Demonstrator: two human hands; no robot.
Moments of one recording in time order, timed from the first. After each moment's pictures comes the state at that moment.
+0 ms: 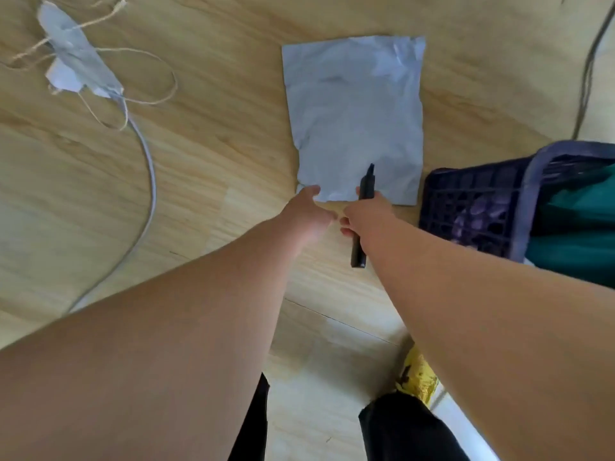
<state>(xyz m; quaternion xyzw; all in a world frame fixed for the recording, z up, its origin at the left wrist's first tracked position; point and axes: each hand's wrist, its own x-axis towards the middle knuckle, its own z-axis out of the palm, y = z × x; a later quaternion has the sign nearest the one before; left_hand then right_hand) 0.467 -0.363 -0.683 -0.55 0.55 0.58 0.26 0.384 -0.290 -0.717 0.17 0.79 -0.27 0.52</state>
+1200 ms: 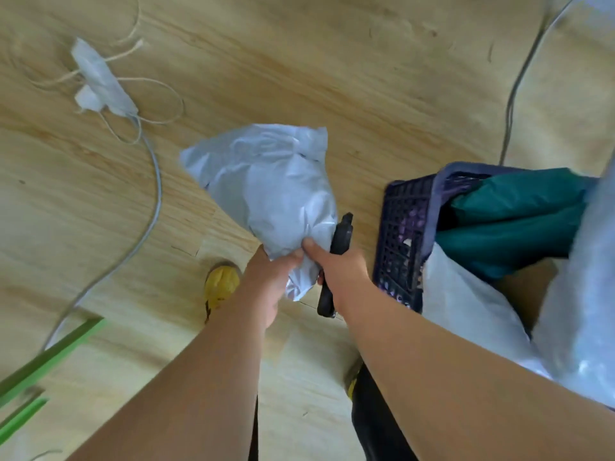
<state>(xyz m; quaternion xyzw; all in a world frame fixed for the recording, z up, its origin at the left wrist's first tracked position) 0.522 -0.290 -0.577 -0.62 0.30 0.72 0.02 0.420 -0.227 -0.565 0.16 0.74 -0.34 0.56</state>
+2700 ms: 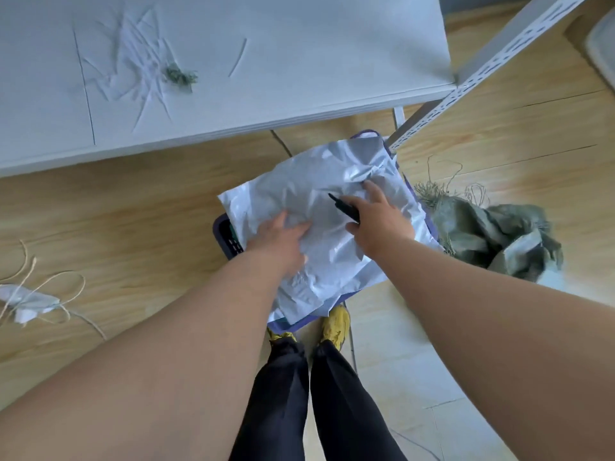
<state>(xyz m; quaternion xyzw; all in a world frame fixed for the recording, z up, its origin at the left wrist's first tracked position) 0.214 -0.092 -0.357 -0.10 0.87 0.19 0.44 0.150 0.074 -0.349 -0.05 0.93 -0.06 0.36</state>
